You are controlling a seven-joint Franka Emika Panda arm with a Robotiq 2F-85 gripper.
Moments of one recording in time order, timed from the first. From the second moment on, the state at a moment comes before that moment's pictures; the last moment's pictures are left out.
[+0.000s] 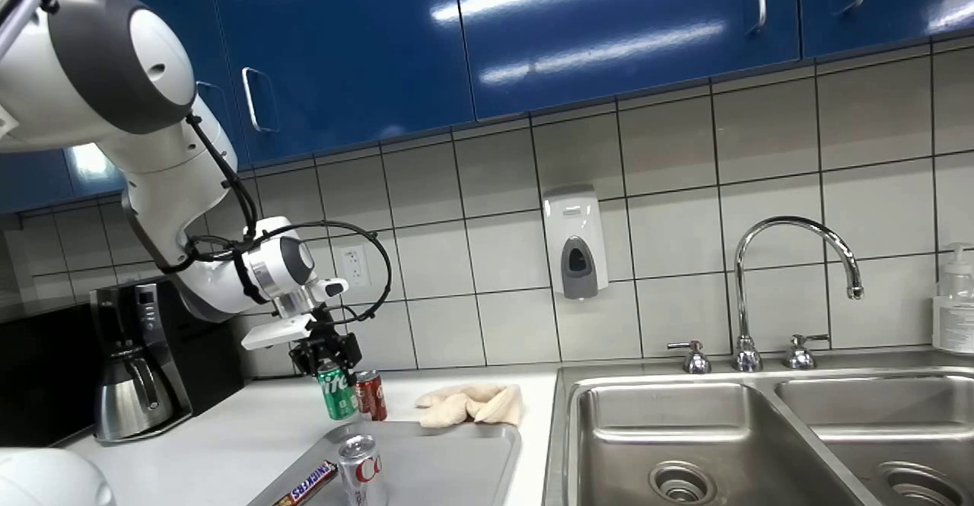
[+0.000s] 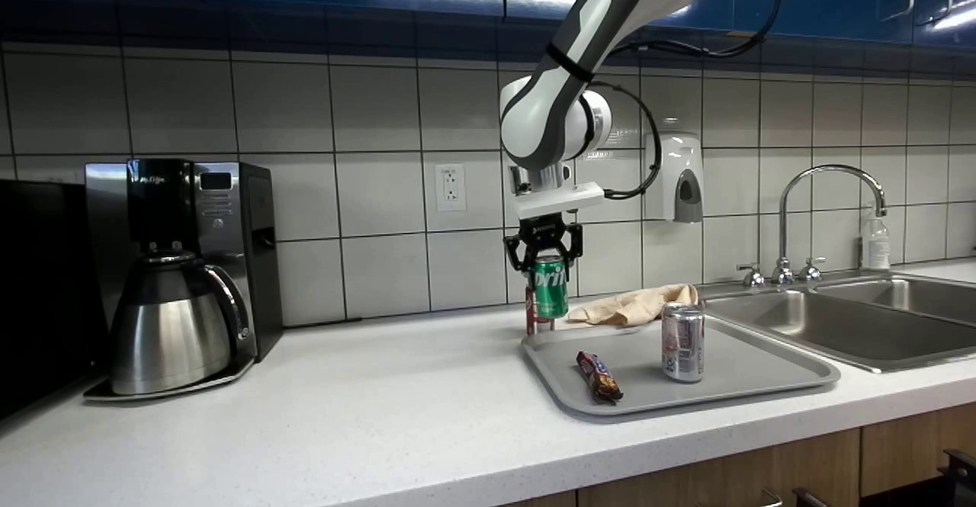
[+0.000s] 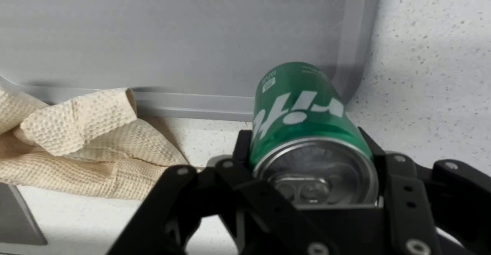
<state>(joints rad) 0.35 0.36 -0.03 -1.96 -0.29 2.41 0.51</state>
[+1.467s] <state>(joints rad) 0.31 0.37 -0.03 -2.08 -0.25 2.44 0.55</state>
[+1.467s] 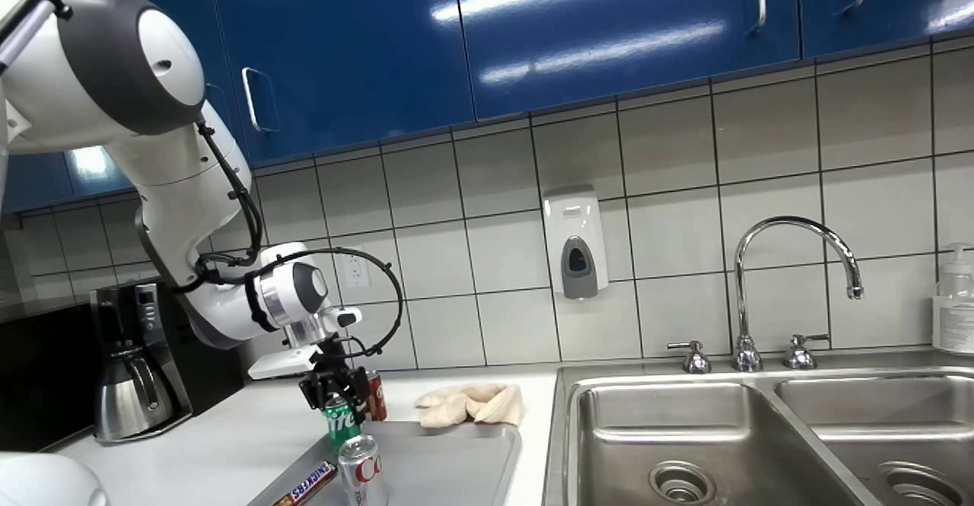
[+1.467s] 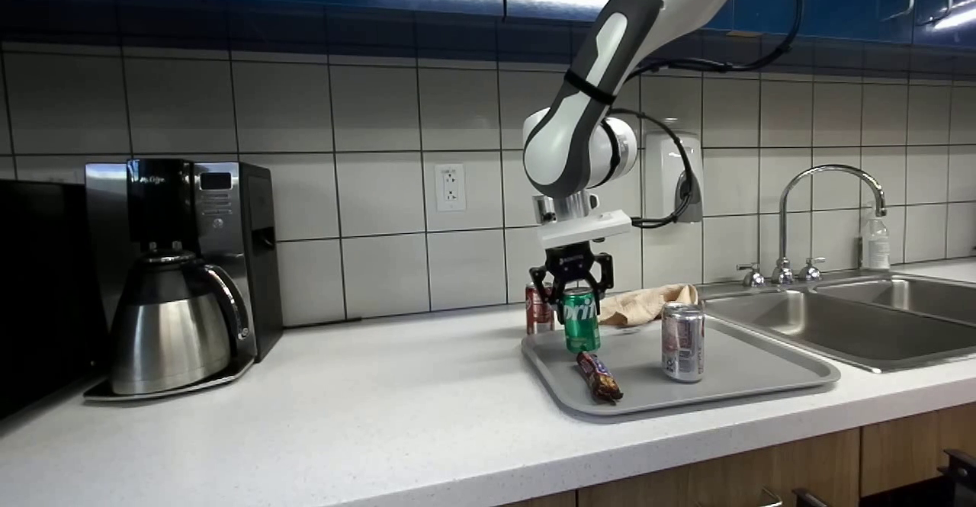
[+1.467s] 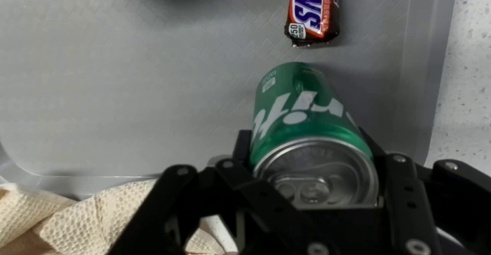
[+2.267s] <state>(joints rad) 0.31 0.37 -0.03 -2.08 -0.25 2.47 0.55</state>
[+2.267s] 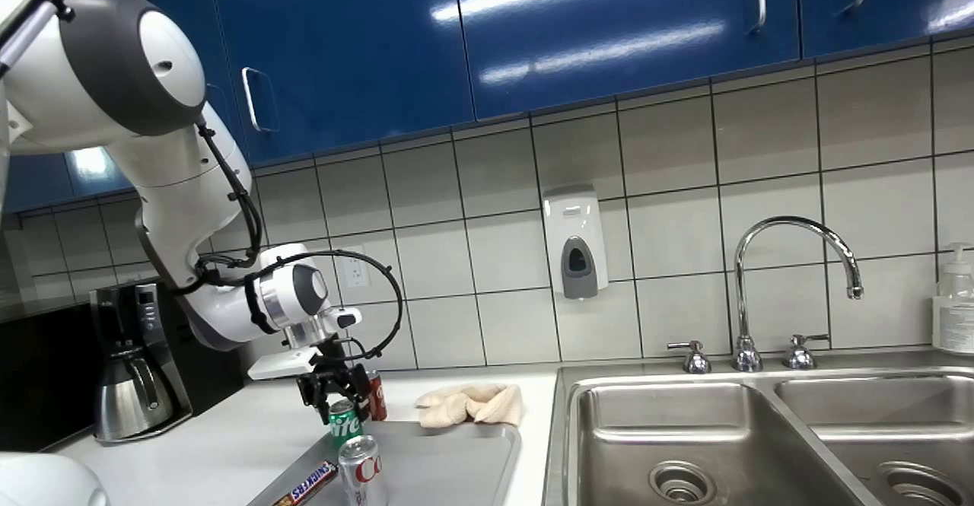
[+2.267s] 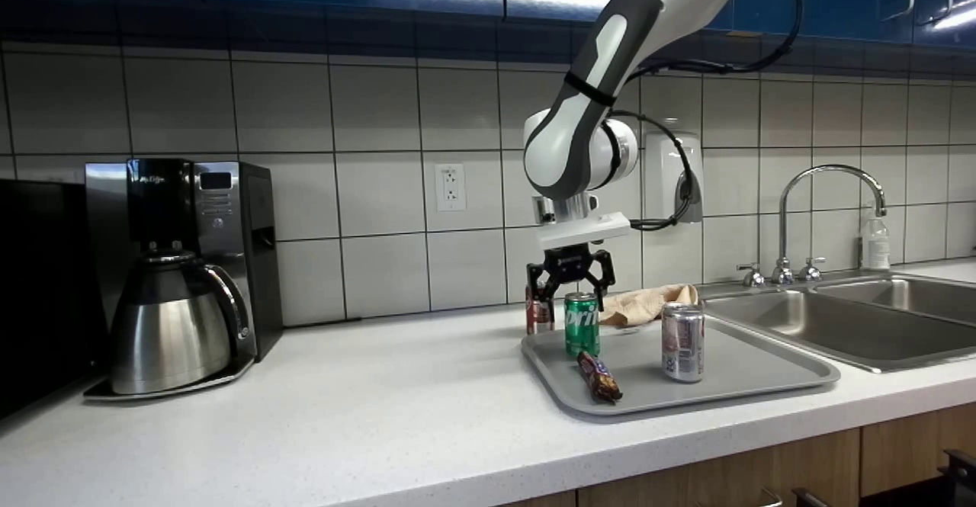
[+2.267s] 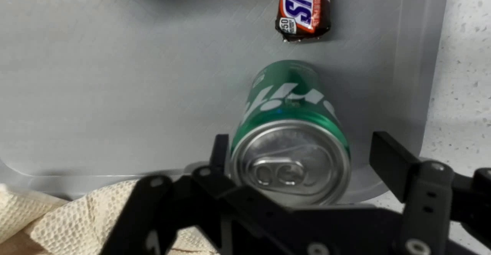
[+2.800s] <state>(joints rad) 0.31 0.37 -0.02 -2.04 -0.24 2.47 0.55</state>
